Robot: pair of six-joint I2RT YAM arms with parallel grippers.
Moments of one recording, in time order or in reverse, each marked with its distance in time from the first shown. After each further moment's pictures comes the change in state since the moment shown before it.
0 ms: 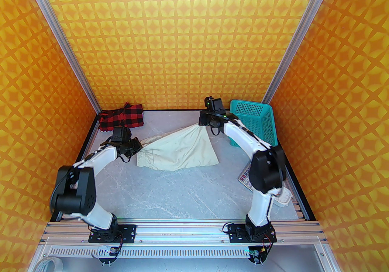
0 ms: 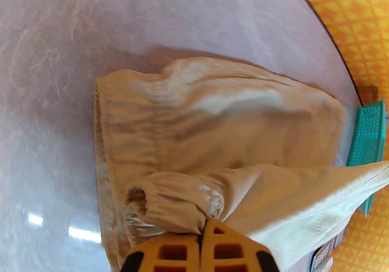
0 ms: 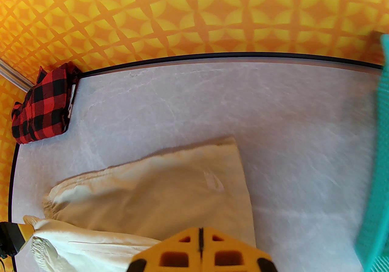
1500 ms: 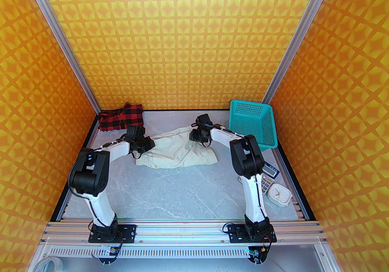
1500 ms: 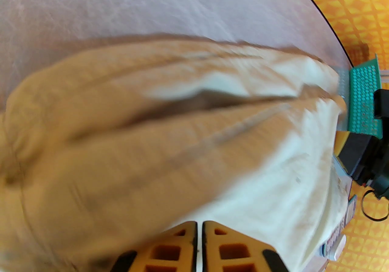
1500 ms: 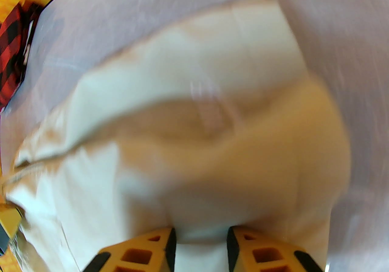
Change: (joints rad) left arm -0.107 0.231 0.103 0.172 0.087 0.072; right arm 0.028 0.285 0.052 -0.039 -0.129 0.116
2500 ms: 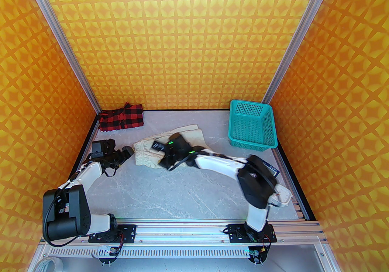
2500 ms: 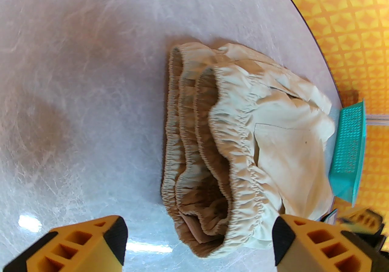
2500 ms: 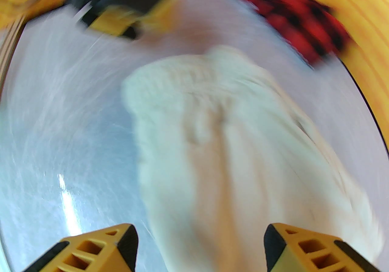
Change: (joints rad) left arm 0.367 -0.514 -0.416 -0.078 0.158 0.038; right arm 0.526 -0.334 -0.341 0.283 -0.007 -0.964
